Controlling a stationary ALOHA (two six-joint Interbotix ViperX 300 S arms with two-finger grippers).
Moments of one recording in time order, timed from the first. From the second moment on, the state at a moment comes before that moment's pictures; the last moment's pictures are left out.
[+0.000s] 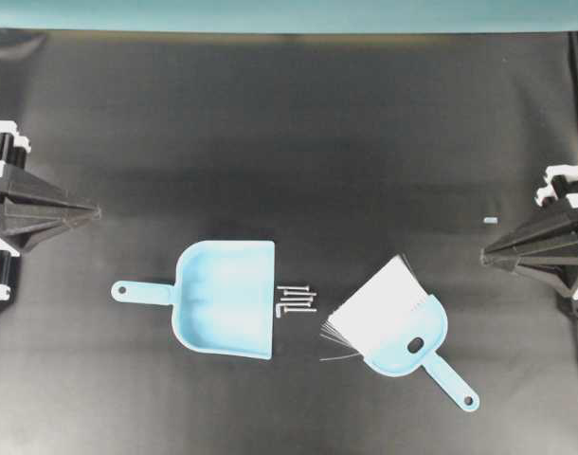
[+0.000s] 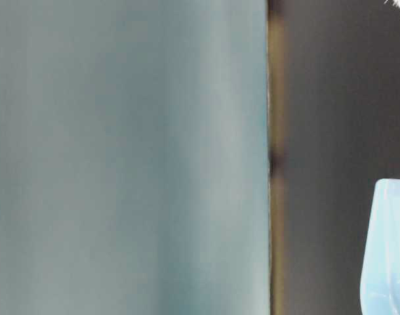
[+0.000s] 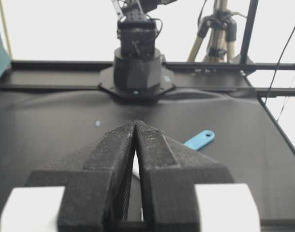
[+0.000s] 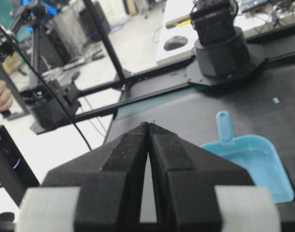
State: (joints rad) left arm 0.00 -0.96 1.17 0.00 -0.29 0.00; right arm 0.18 -0.97 1.18 0.00 -0.29 0.40
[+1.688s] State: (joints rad) left arm -0.05 -0.16 1.12 0.04 -0.14 -0.07; right arm 0.18 -1.47 1.56 0.02 0.06 0.40
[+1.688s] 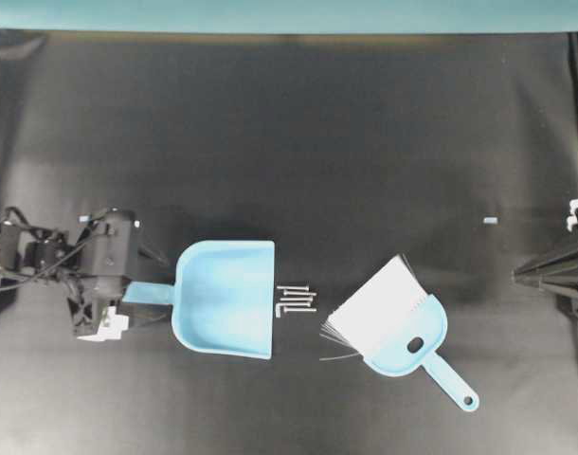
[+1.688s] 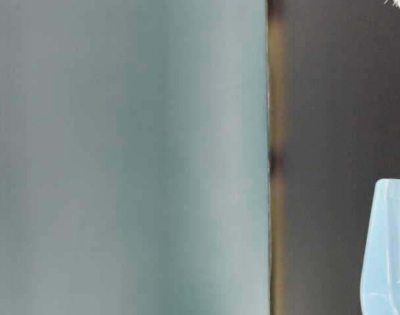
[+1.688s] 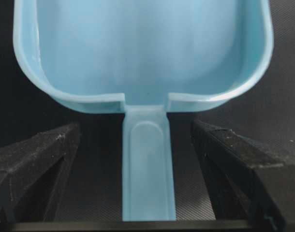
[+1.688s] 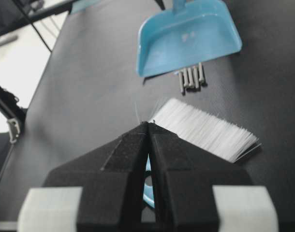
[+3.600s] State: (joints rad) left arm -0.07 -0.29 1.16 0.04 -0.19 -0.07; right arm 0.18 -1.50 1.58 0.02 0.12 0.40
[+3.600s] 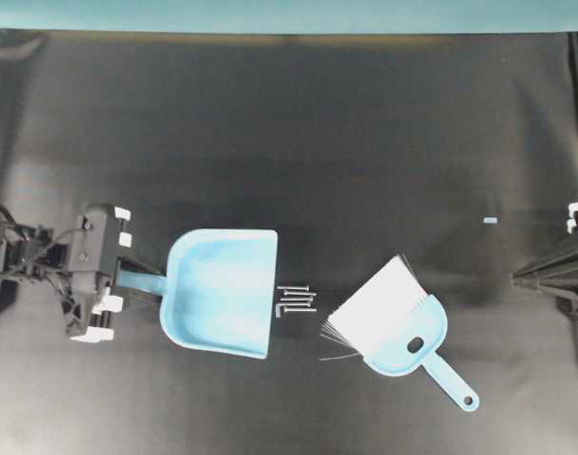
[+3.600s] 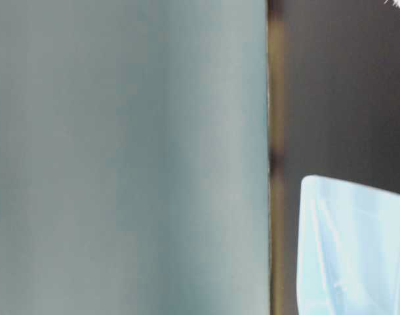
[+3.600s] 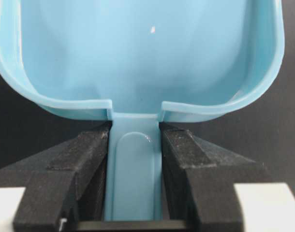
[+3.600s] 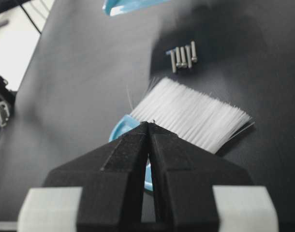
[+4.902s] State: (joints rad) left arm -0.03 -0.17 1.08 0.04 0.03 -0.09; right arm 0.18 -1.50 1.58 0.02 0.12 0.40
